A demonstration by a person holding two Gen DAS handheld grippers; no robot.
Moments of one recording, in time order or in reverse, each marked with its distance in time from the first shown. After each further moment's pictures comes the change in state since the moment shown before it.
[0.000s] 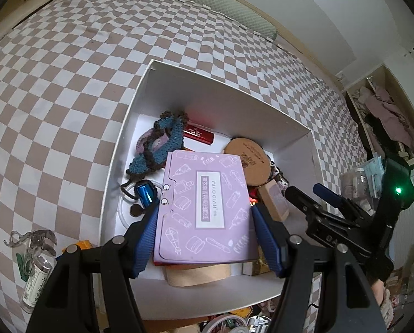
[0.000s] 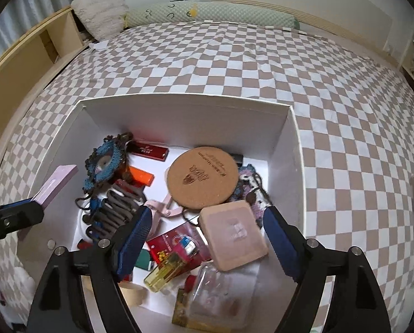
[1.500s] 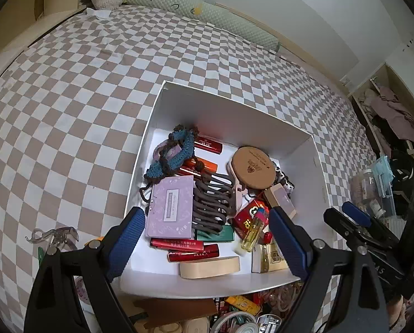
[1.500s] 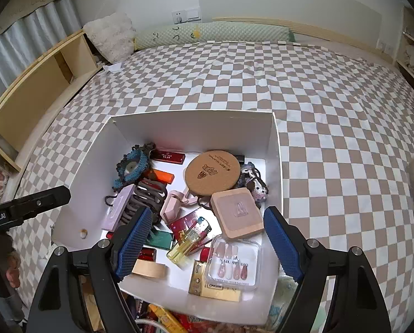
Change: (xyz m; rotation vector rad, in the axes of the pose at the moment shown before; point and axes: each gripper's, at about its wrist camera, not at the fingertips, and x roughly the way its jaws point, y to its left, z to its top) left arm -0.034 -0.009 -0.015 0.037 -0.092 0.072; right arm -0.067 -0.002 -0.027 0.045 -0.103 0.059
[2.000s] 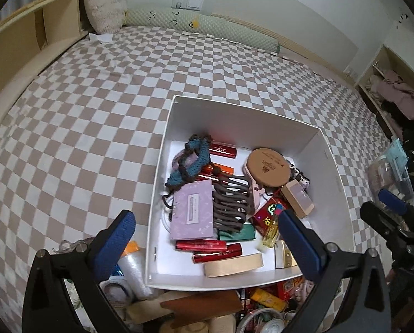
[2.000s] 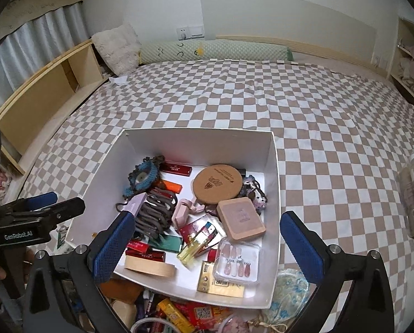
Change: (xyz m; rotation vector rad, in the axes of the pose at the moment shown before) left arm -0.019 -0.003 -0.009 0.107 -0.068 0.115; right arm -0.034 0.026 -0.006 -0.016 -0.083 -0.024
